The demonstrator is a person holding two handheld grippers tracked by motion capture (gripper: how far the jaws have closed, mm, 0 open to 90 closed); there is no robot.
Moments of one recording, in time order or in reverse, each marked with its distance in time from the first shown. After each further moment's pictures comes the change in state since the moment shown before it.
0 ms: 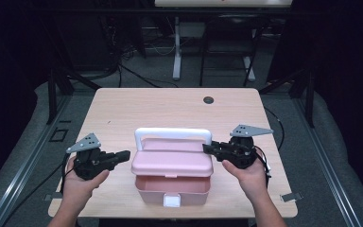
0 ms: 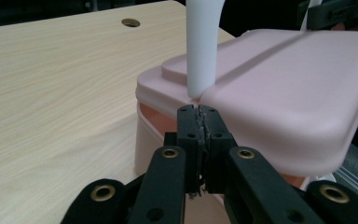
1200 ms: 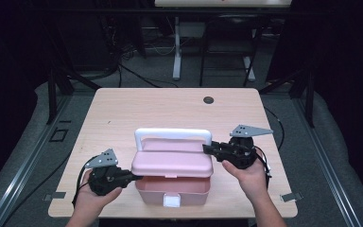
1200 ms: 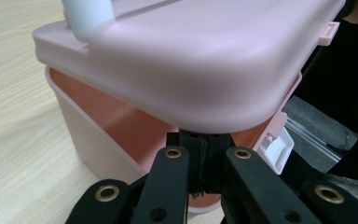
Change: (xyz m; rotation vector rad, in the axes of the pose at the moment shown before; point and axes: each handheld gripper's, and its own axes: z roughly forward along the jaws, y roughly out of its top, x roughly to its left) left arm -0.033 -0.020 0.025 0.078 -0.122 0.041; right arm 0.001 -0.001 0.000 0.001 -0.002 0.001
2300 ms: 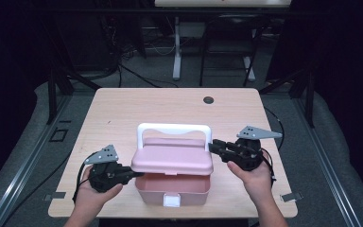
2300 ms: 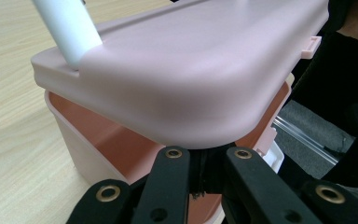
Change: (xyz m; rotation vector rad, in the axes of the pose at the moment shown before) left arm -0.002 0.015 -0.004 -0.009 -0.009 0.007; right arm -0.002 -0.003 -0.016 -0.048 -0.054 0.004
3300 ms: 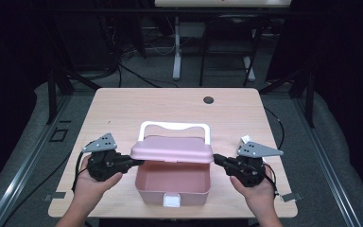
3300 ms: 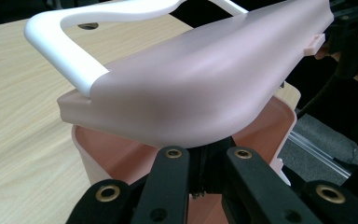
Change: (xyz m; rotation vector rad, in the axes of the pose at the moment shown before) left arm 0.006 0.027 -0.006 -0.040 0.030 0.012; right arm 0.017 -0.030 -0.012 0.030 -0.048 -0.054
